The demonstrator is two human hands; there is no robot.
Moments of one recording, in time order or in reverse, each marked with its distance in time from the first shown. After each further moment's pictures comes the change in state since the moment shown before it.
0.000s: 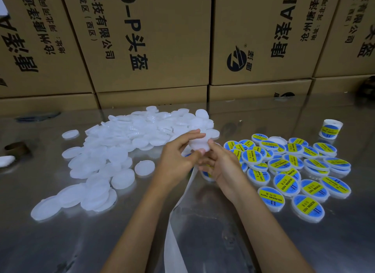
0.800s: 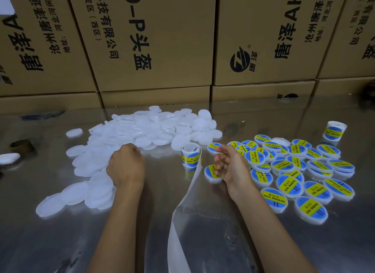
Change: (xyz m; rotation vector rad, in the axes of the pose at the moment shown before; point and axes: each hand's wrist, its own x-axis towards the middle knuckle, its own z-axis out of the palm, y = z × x) left_hand 0.001 -0.030 -0.083 0.989 0.598 -0.418; right_hand 0.006 0.001 -0.013 -0.010 0.224 0.011
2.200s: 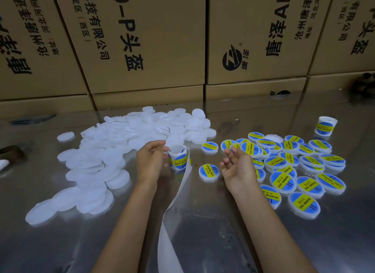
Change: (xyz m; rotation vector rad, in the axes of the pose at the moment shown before) left_hand -0.024 0.042 0.028 -0.947 -0.362 -0.219; right_hand 0.006 -0.005 -0.015 0.436 0.174 0.100
